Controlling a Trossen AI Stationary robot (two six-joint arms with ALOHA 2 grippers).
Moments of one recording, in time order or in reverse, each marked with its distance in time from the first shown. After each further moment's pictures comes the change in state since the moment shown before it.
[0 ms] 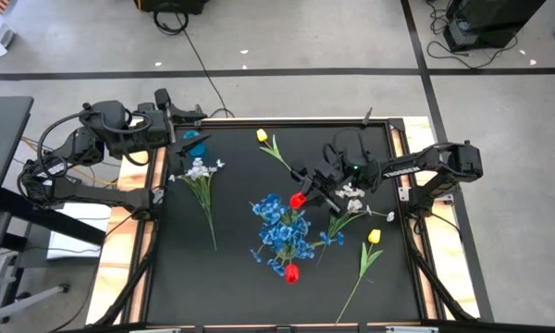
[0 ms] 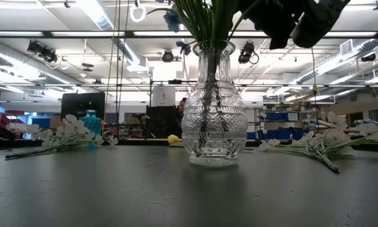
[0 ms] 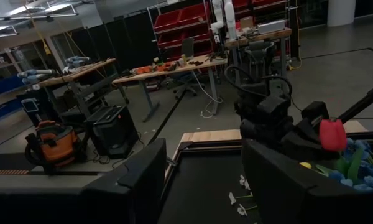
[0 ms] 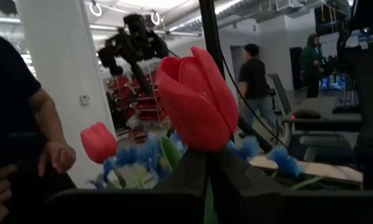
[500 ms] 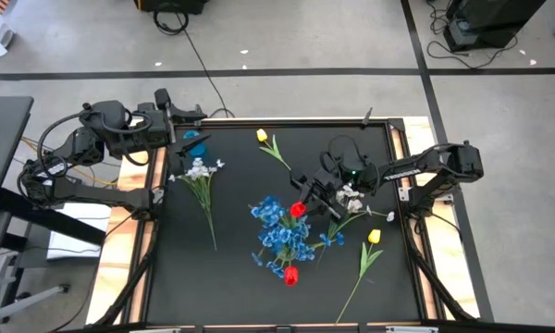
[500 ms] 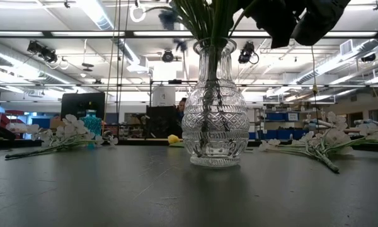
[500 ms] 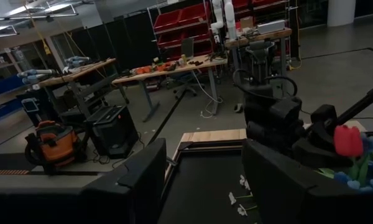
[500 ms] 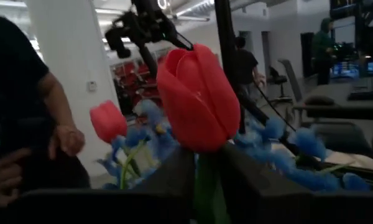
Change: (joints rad) left arm 0.000 0.000 0.000 0.000 0.000 0.000; right arm 0.038 -0.001 0.001 -0.059 -0.007 -0.037
